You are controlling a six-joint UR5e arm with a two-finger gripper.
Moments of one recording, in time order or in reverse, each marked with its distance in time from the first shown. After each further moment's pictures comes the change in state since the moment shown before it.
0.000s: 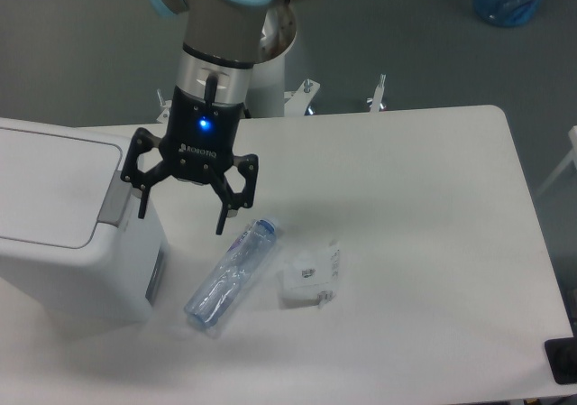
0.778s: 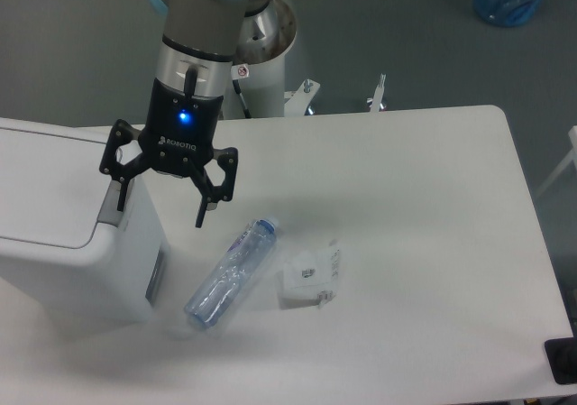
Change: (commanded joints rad) arm -0.040 -0.009 -0.035 0.000 0.002 0.008
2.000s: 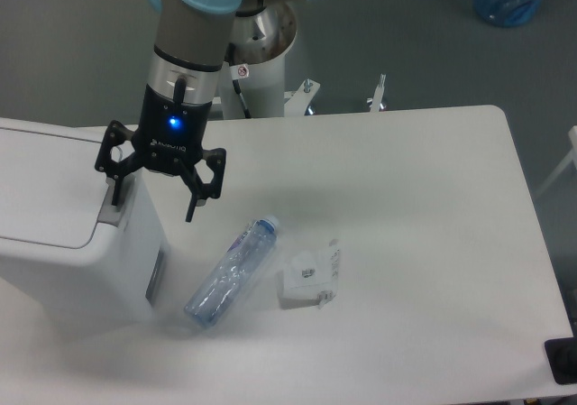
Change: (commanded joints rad) arm -0.005 0.031 -0.054 -0.002 0.012 -0.003
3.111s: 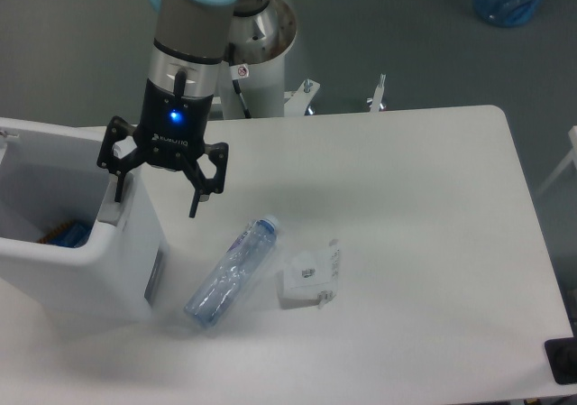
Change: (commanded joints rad) arm 0.014 0.003 0.028 0.009 0.092 0.009
